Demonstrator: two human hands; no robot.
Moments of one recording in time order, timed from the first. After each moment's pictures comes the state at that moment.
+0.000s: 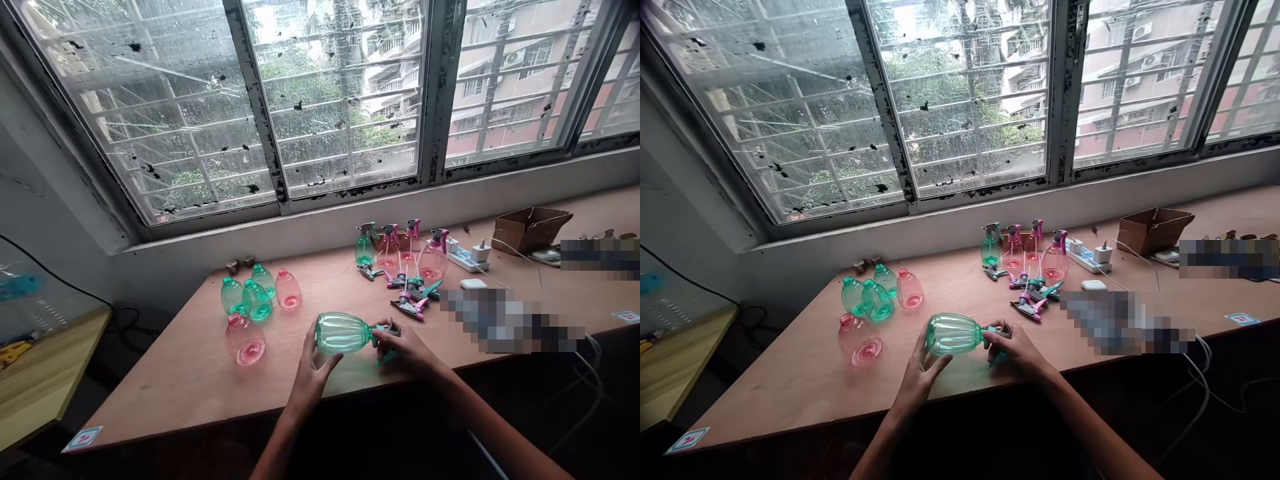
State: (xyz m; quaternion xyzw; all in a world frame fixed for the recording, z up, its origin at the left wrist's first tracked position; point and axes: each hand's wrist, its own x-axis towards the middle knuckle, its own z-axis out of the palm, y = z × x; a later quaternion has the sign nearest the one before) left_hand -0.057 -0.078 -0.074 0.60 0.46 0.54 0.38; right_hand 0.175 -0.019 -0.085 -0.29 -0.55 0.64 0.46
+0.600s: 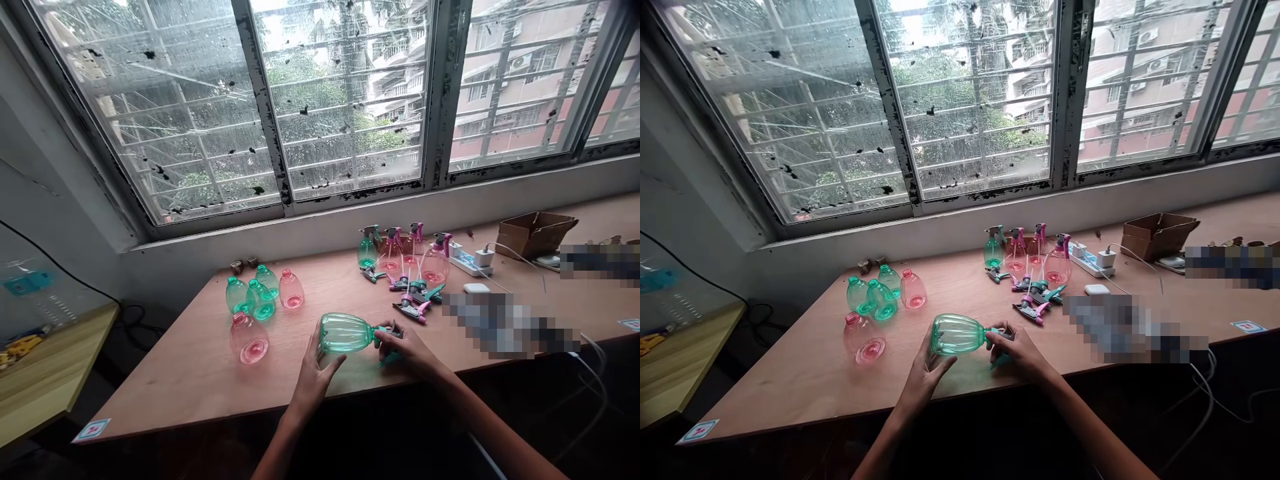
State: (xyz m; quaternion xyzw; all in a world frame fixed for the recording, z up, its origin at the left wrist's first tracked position) left_hand -0.058 -0.077 -0.079 0.62 0.45 0.52 0.37; right_hand 0.176 -0.018 -0.088 -0.28 -0.55 0.63 0.46
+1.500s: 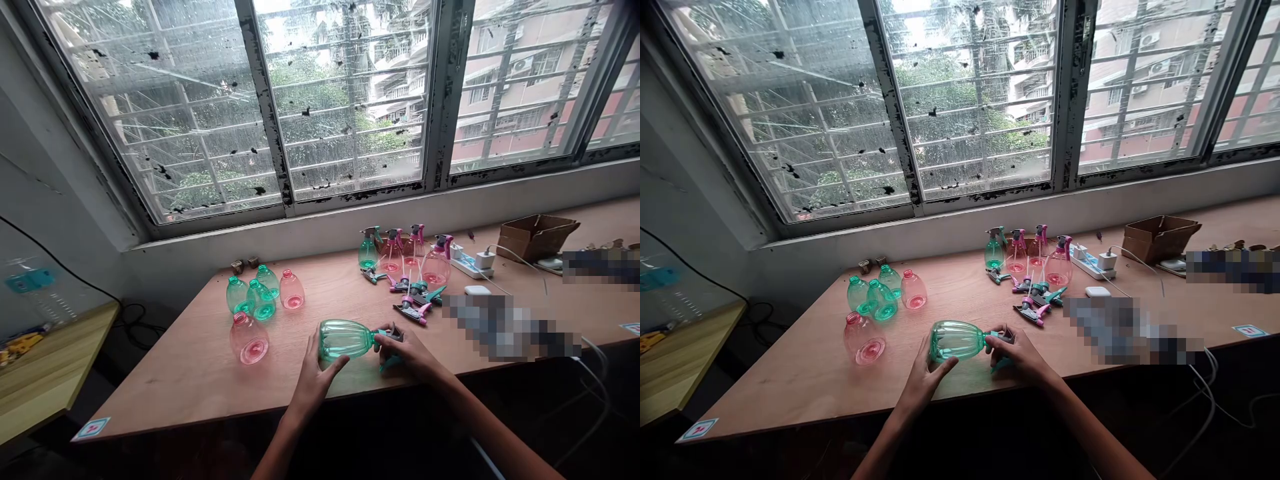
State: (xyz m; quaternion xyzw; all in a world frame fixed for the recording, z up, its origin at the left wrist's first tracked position) left_hand -0.058 -0.080 -0.076 0.64 0.49 0.50 0.32; right_hand 0.176 -0.023 -0.081 -0.29 -0.57 0.63 0.44
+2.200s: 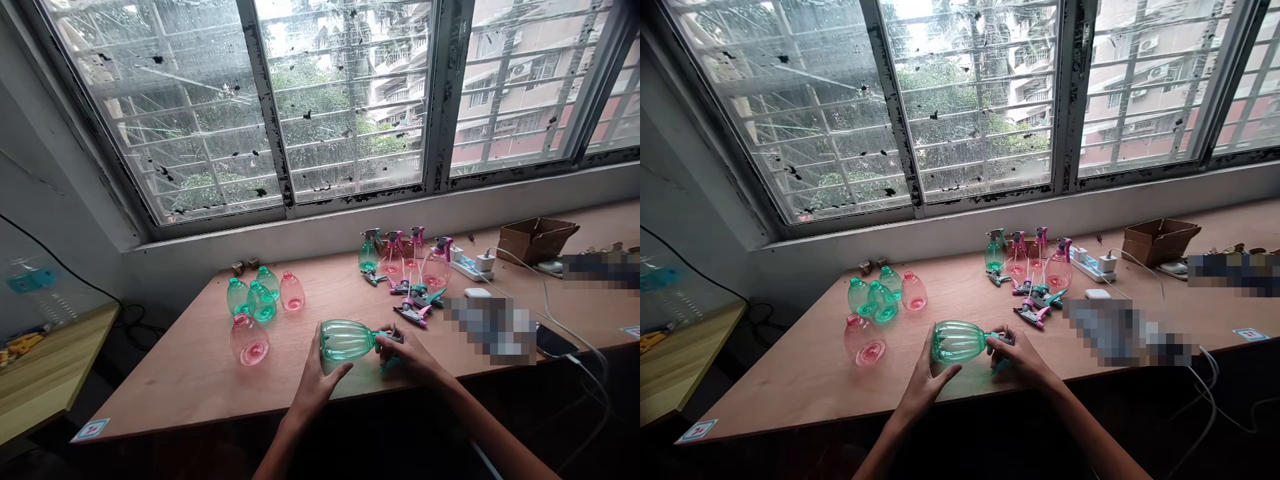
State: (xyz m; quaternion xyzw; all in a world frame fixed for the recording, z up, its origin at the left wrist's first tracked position) left_hand -0.058 -0.082 -0.080 0.64 0.50 0.49 0.32; right_hand 0.175 -0.022 -0.084 -0.30 -0.55 0.64 0.45
